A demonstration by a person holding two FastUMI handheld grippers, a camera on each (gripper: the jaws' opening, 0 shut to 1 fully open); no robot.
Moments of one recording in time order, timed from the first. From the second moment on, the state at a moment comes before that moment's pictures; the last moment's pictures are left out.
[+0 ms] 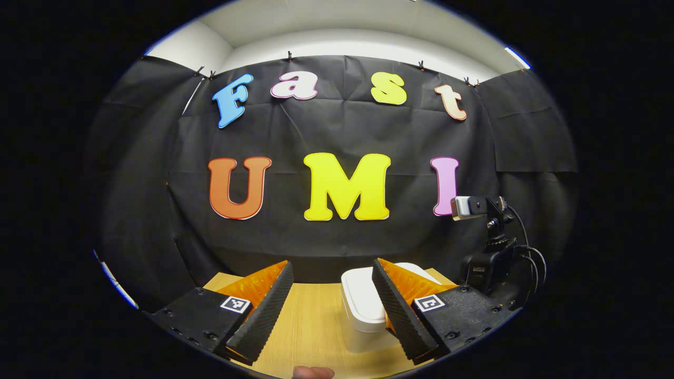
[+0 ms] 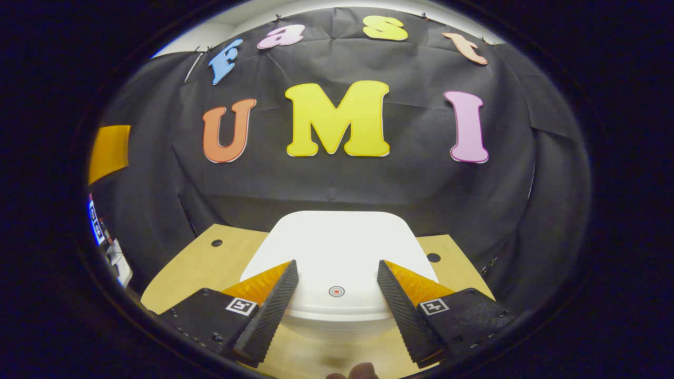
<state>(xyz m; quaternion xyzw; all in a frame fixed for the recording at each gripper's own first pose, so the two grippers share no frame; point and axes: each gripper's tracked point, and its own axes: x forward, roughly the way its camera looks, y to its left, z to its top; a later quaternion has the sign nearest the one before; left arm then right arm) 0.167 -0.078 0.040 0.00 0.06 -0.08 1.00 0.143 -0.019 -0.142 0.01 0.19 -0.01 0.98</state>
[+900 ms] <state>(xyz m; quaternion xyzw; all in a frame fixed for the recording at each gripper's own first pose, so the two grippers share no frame) 0.156 -0.092 0.089 -0.03 0.02 -0.08 1.00 0.057 -0.034 0.016 -0.07 0.02 0.00 1.00</state>
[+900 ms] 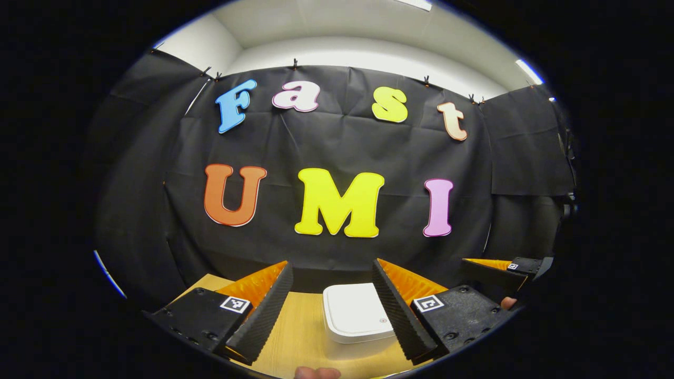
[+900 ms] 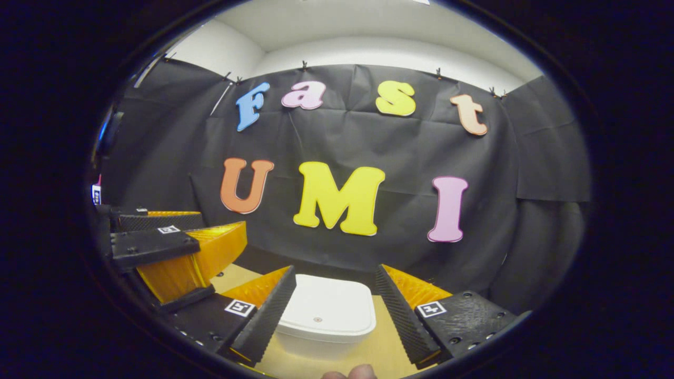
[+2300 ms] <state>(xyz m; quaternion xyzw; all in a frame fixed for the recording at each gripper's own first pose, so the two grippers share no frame) 0.079 -0.052 0.100 -0.03 0.00 0.00 1.00 -0.019 -0.072 0.049 -0.01 -0.04 -0.01 1.00</state>
